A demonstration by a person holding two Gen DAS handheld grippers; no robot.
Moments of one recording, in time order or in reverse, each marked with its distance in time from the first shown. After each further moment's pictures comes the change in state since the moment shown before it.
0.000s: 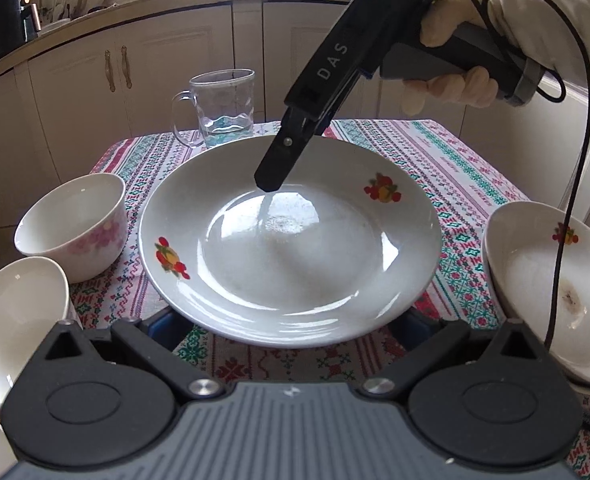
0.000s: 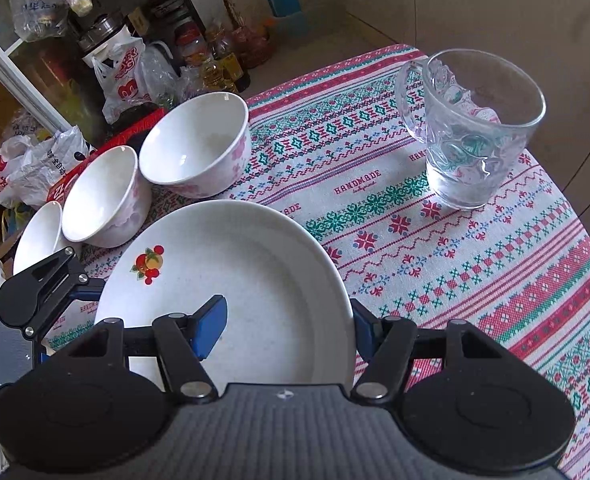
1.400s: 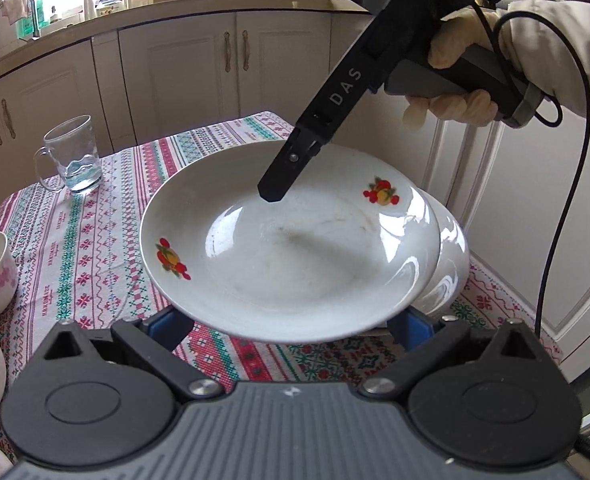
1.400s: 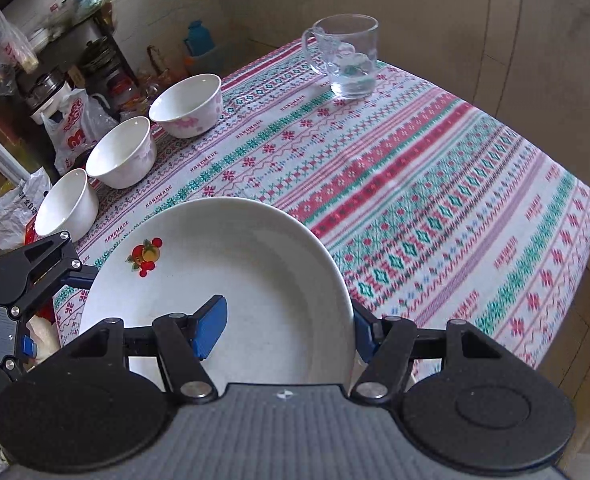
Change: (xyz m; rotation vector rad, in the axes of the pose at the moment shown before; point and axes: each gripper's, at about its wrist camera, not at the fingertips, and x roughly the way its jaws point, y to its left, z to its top) left arm -0.067 -0.094 -0.014 0.231 0.016 -0.282; right arm -0.097 0.064 -0.170 0.250 -0.138 -0.181
